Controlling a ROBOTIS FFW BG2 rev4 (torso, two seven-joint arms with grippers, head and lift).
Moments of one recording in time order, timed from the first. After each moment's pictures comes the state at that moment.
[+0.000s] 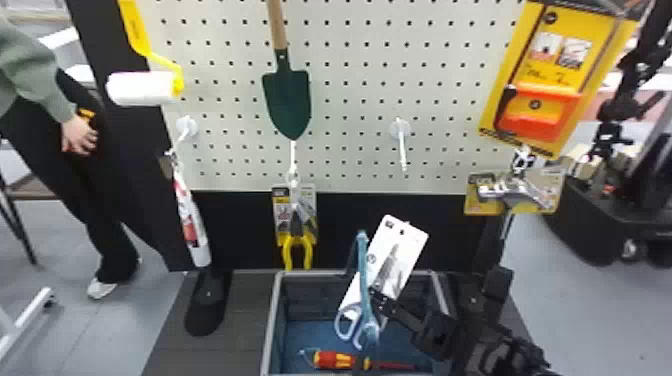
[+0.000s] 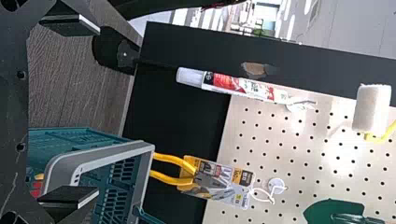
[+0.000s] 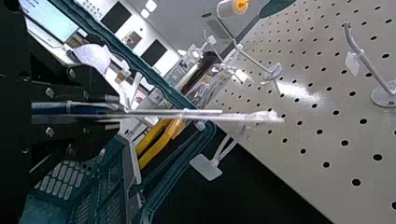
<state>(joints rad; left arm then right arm) 0.64 0.22 -0.29 -1.87 0.22 -0.40 0.34 -0.05 -0.08 0.03 -1.47 -0.68 0.57 0.87</state>
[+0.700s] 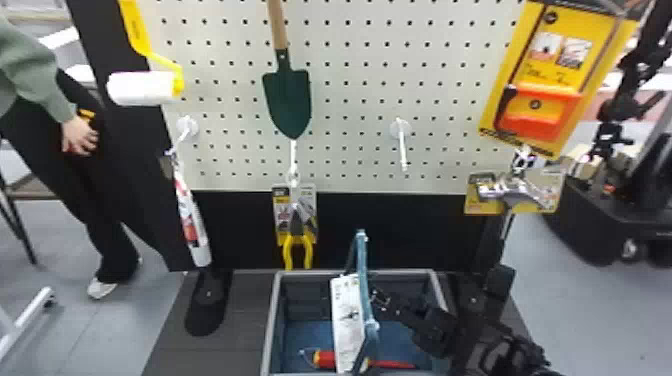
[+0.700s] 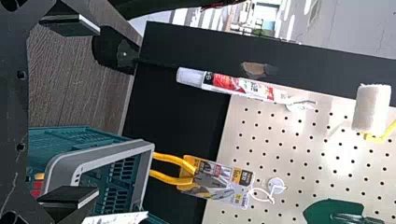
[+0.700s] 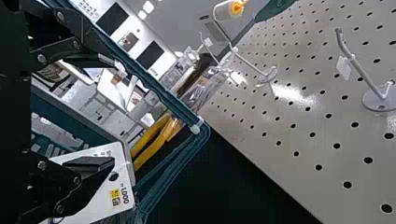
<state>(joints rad) 0.64 0.22 -0.30 -1.87 0.22 -0.40 0.34 -0.06 -0.08 0.04 -1.46 -0.69 0.55 0.88</state>
